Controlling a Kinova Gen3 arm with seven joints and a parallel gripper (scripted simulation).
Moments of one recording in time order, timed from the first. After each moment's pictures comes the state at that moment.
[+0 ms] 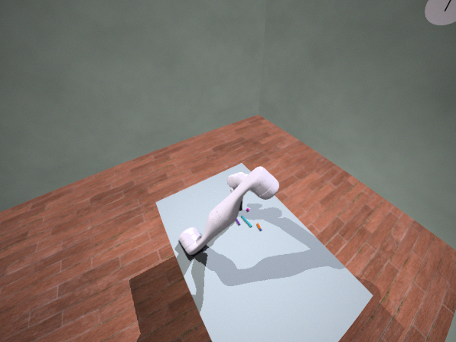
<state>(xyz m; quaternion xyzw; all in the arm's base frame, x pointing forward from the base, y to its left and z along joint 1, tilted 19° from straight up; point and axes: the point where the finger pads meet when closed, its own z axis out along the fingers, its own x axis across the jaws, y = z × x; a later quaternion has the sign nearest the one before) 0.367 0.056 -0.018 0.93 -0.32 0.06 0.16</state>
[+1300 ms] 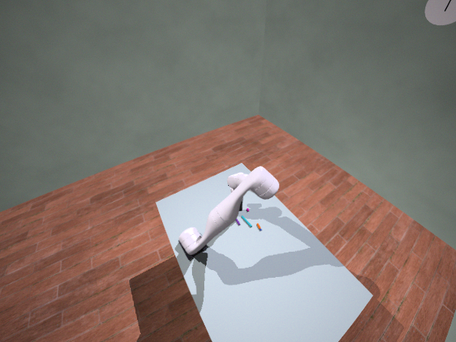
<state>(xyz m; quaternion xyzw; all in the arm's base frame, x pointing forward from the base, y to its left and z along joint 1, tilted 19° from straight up) 0.368 0.055 -0.020 0.93 -0.32 0.06 0.16</state>
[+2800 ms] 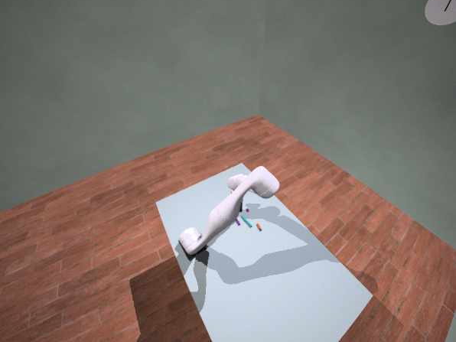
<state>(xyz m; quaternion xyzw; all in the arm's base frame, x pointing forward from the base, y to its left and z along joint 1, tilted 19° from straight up) 0.367 0.050 -0.034 0.93 -0.32 0.06 0.16</state>
